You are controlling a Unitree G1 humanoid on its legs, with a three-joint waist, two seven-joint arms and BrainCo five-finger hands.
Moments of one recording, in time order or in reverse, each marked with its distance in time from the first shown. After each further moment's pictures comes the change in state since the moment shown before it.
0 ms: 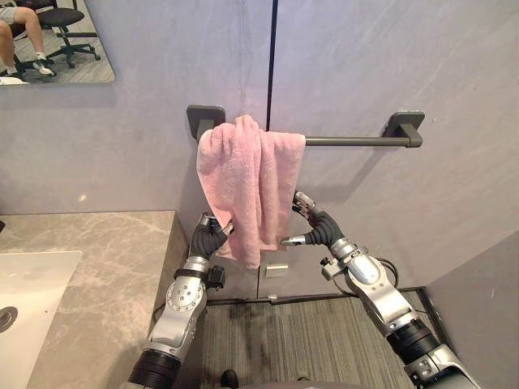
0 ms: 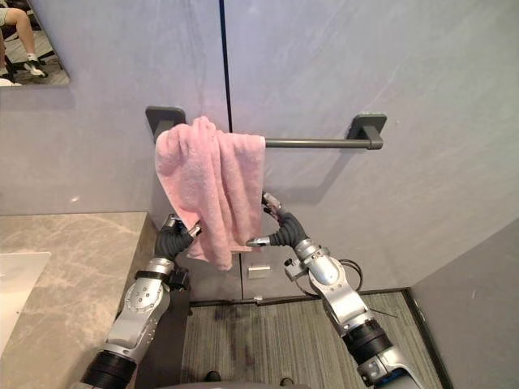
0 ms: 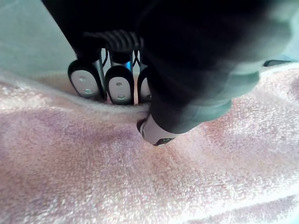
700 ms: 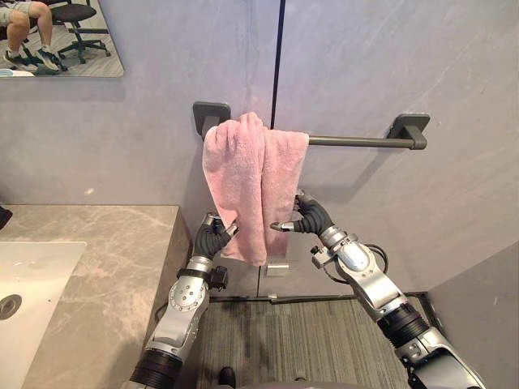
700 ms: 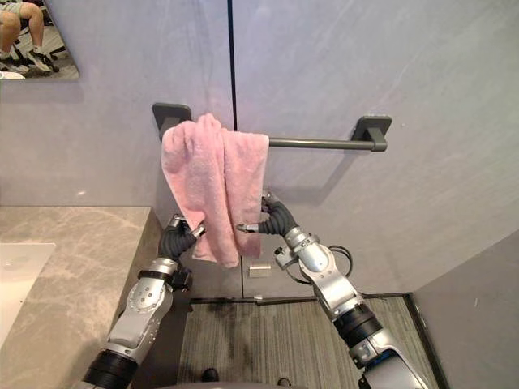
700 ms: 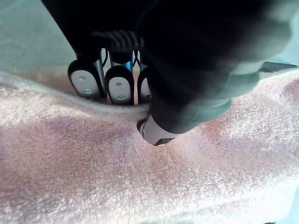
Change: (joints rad) left arm -0.006 0.000 -0.022 0.000 -0.005 -0.002 -0.004; right arm -0.117 0.042 0.024 0.063 -0.001 0.001 -0.023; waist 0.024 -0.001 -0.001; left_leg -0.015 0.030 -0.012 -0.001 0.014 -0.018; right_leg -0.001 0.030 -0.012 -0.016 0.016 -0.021
